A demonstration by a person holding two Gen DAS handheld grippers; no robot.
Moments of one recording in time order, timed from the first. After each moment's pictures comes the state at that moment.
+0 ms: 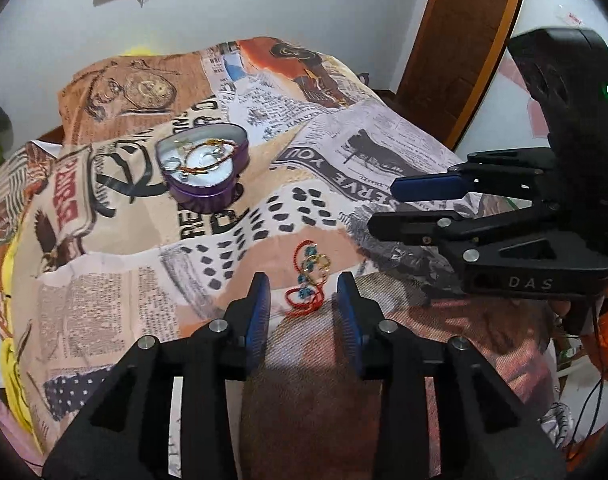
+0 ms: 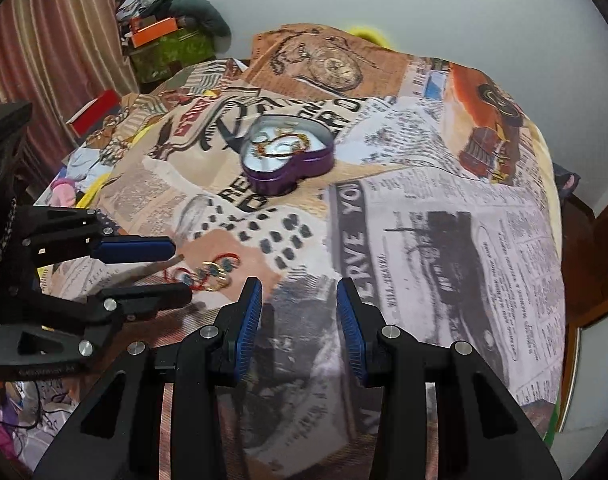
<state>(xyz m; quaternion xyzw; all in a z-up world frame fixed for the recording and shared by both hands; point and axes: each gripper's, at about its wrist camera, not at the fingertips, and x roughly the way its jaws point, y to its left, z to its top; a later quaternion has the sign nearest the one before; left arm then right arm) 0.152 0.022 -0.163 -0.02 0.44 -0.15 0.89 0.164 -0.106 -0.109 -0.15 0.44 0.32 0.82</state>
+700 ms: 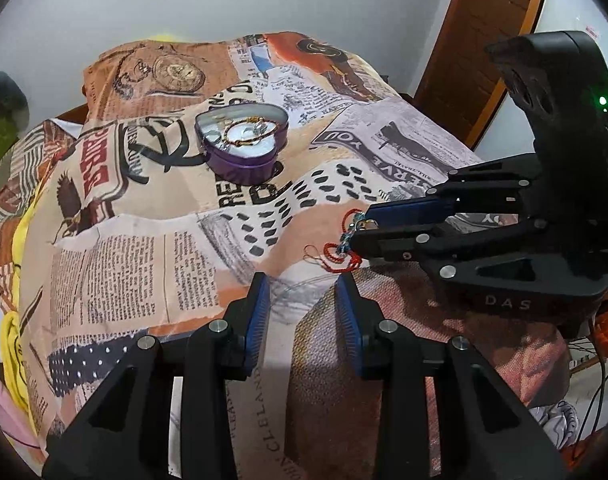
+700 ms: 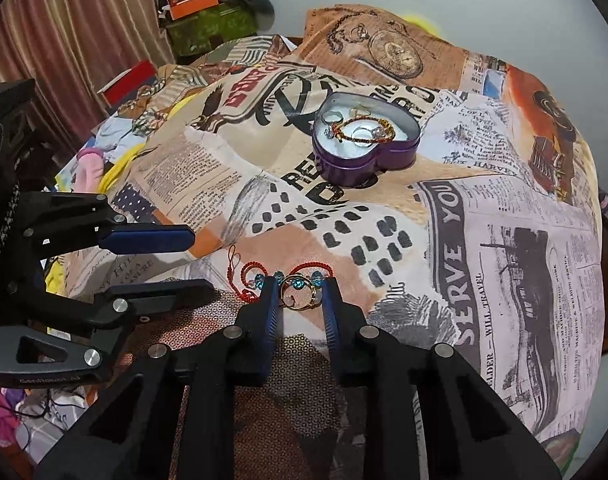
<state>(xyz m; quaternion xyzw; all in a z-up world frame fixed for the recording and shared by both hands) 0.140 0.048 -0.175 -0.04 0.44 -0.13 0.89 0.155 -0.062 -0.132 -0.18 0.46 0.37 0.79</state>
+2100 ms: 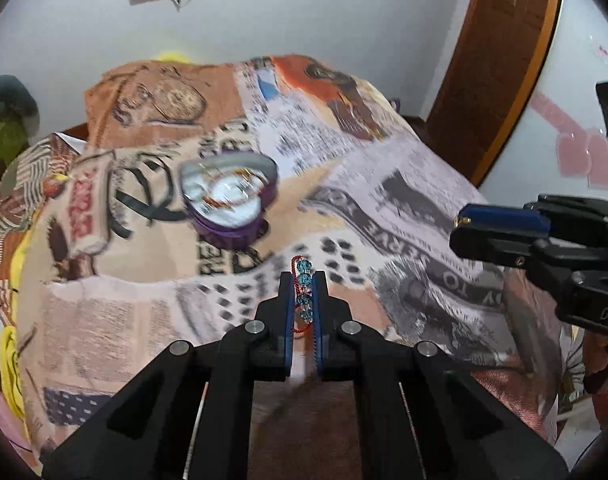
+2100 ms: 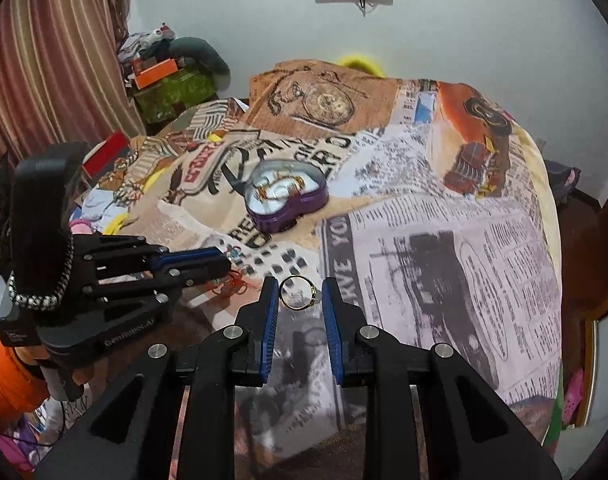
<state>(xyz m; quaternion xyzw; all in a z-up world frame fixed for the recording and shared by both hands) 0.183 0.029 -0.151 -0.06 0.40 -0.09 0.91 0.162 -0.127 -0.078 -0.10 0.40 0.33 0.85</state>
